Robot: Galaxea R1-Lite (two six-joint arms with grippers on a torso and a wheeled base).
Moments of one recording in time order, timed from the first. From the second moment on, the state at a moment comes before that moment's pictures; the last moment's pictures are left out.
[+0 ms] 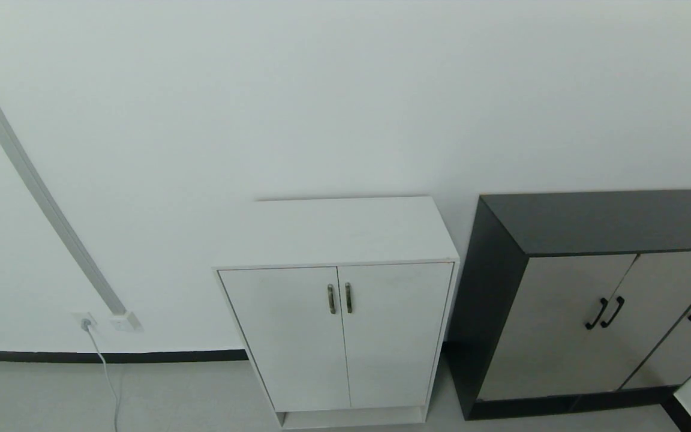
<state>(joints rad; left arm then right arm) 0.00 0.00 0.00 0.00 -0.06 -0.01 0.03 0.34 0.00 0.00 0.05 -0.05</state>
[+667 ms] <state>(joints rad) 0.00 0.00 0.00 0.00 -0.06 -0.01 0.00 0.03 0.00 0.00 0.02 -0.01</state>
